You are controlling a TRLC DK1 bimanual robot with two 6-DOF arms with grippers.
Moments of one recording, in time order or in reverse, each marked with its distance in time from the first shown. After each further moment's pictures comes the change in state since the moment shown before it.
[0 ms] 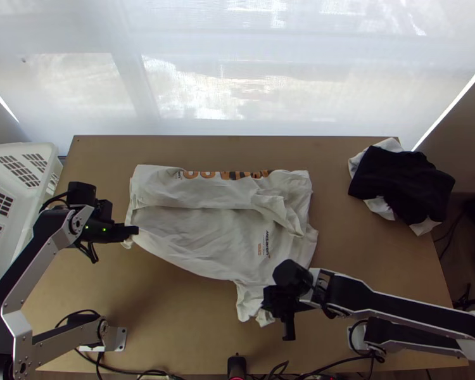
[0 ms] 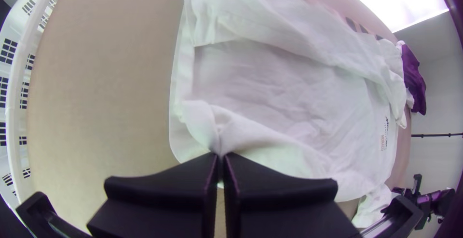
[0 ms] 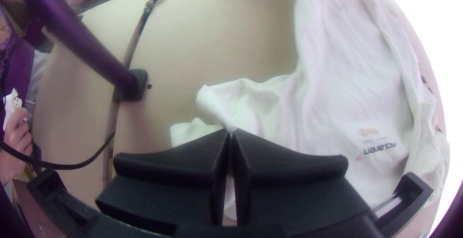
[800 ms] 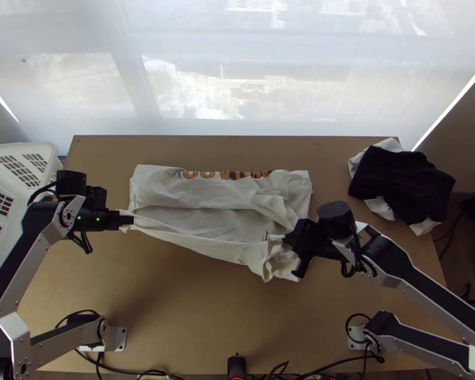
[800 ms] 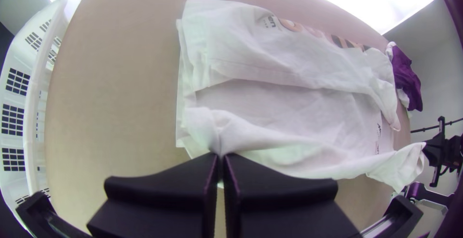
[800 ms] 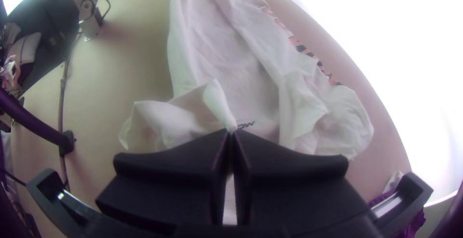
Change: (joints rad) left arm 0.016 -0.008 0.113 -0.013 -0.003 0.072; right arm -0.475 -0.080 0.180 -0.071 0.056 -0.034
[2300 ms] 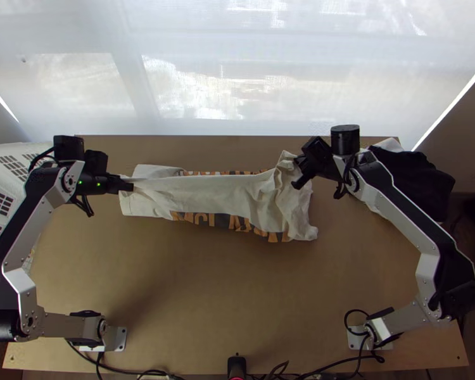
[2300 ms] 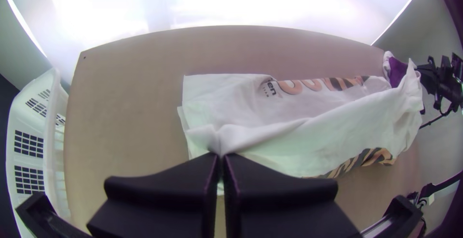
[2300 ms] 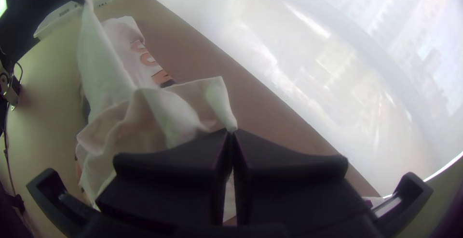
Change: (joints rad) left arm 0.014 0.240 0.281 0.124 0.007 0.119; right arm -0.365 0.535 0.500 0.177 0.006 -0.064
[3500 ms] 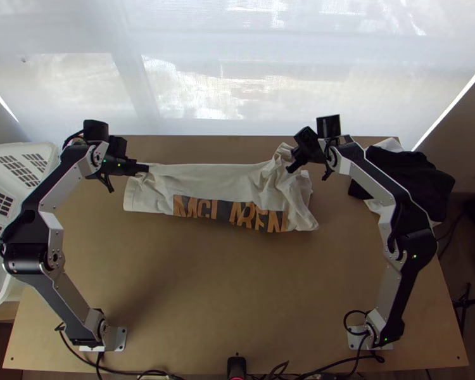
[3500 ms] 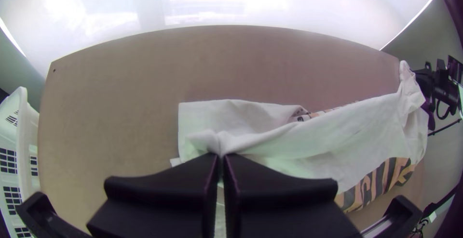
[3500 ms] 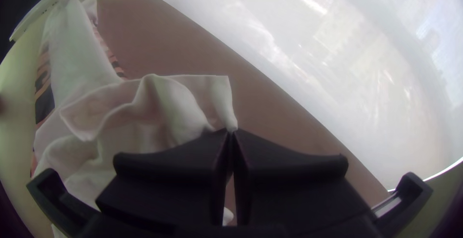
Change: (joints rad) left arm -0.024 0.400 0.250 0.111 0.000 -0.026; right arm -0.071 0.405 0.294 -0.003 0.027 -0.022
